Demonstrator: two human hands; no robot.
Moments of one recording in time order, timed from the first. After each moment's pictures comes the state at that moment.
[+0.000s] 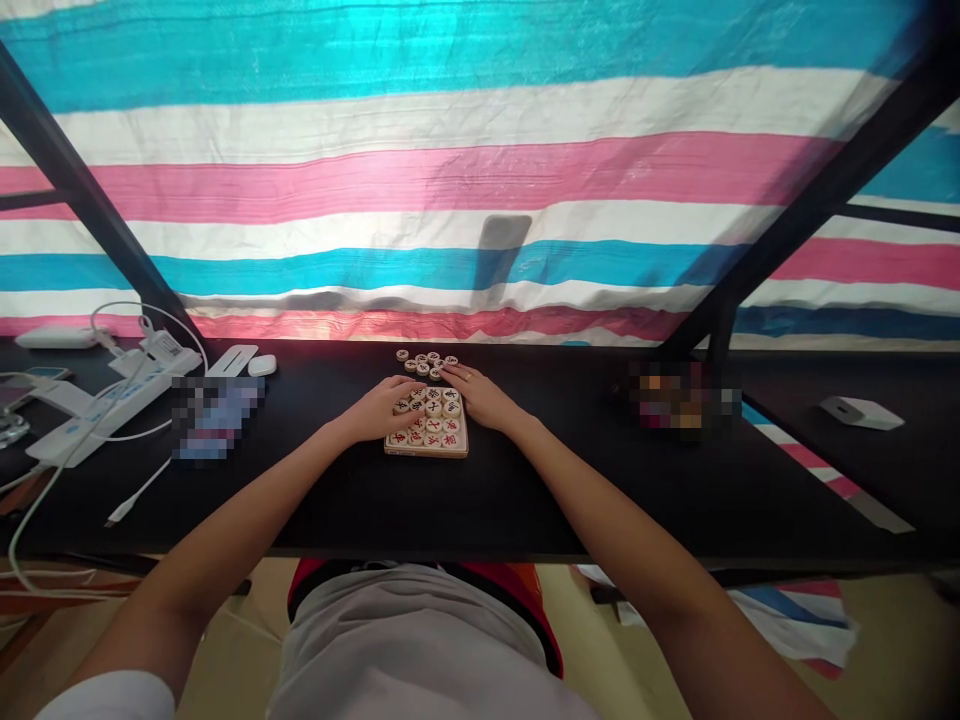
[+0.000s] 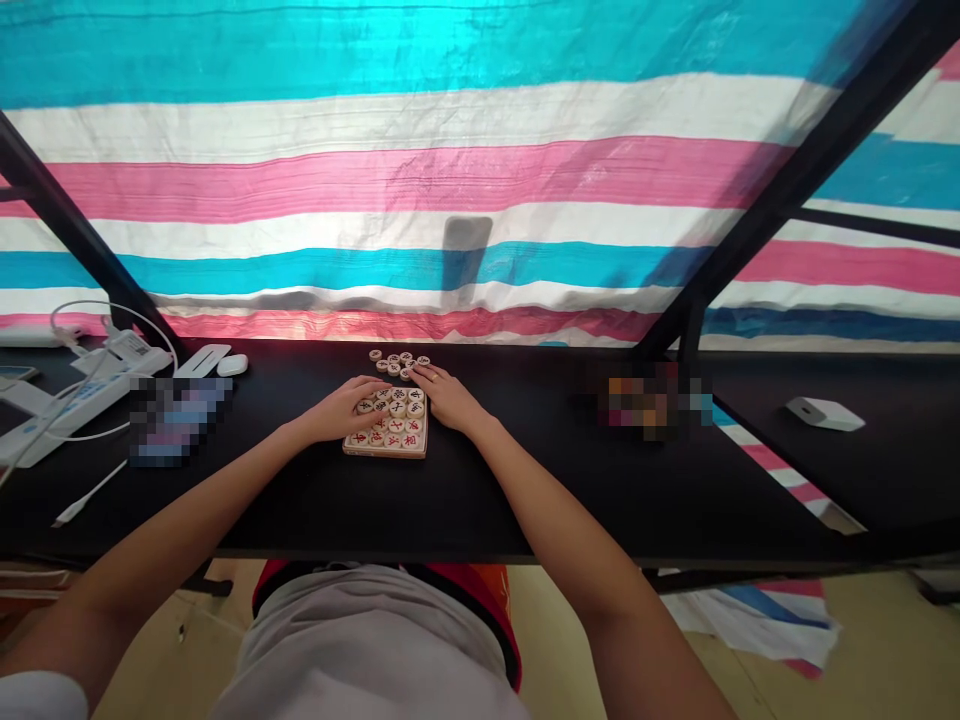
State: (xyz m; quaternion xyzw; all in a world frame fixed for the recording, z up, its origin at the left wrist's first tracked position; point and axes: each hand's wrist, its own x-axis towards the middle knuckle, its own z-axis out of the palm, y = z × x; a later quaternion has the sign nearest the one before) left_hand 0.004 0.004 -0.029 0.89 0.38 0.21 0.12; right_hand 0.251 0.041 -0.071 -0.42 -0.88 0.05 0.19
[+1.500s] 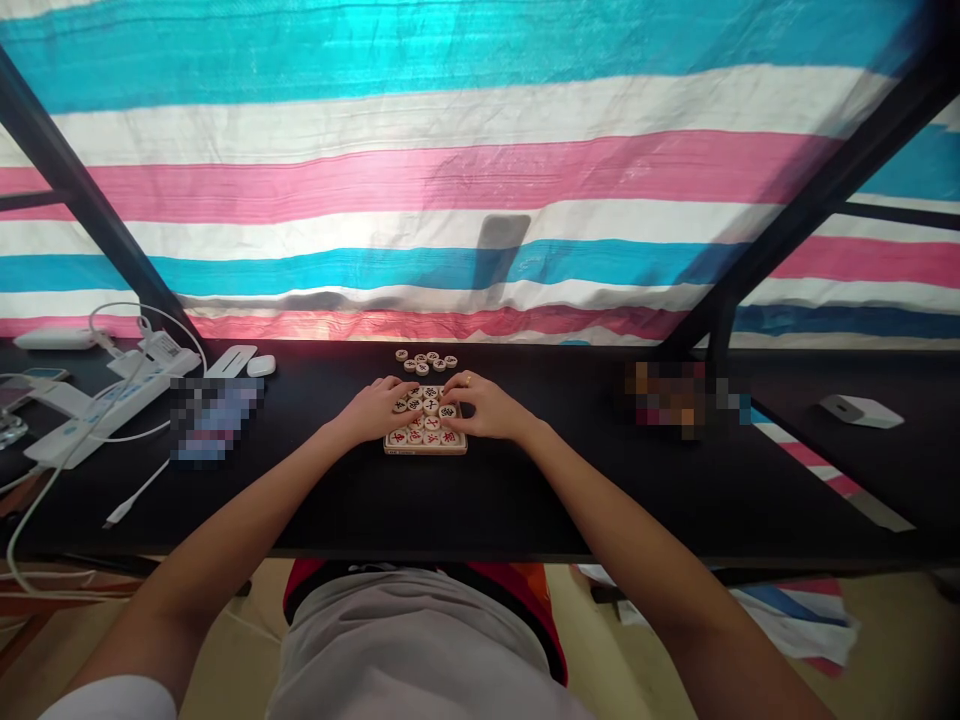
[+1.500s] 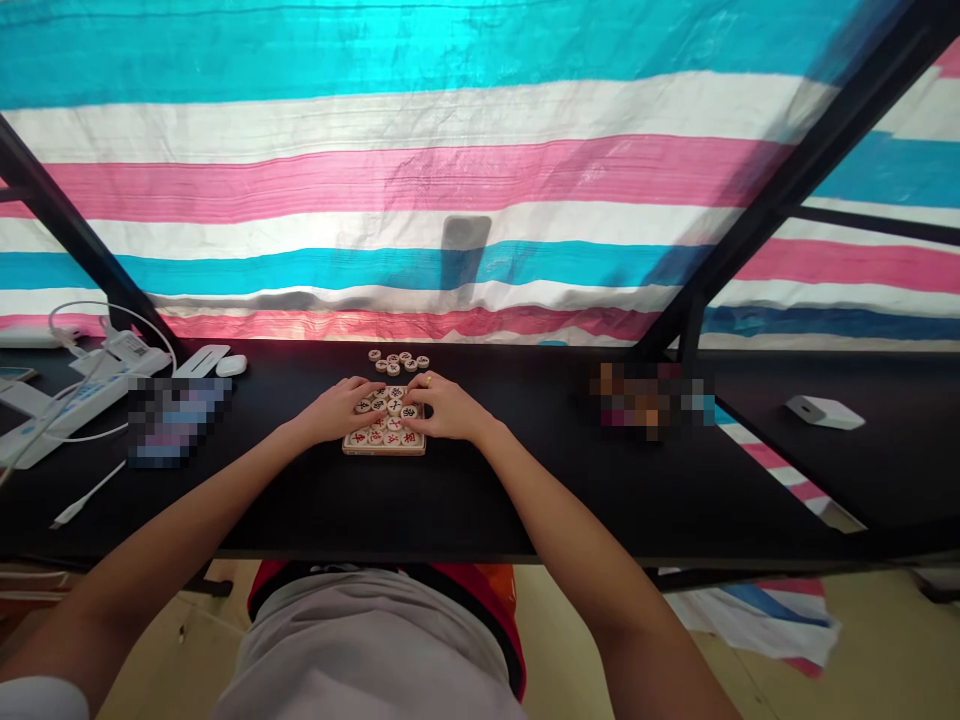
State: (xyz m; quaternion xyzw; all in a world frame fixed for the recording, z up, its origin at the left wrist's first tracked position) left_hand 0.006 0.000 -0.023 0.87 0.47 0.11 0.07; right_hand 0.245 -0.004 -0.023 -0.30 -0.90 0.10 0.28
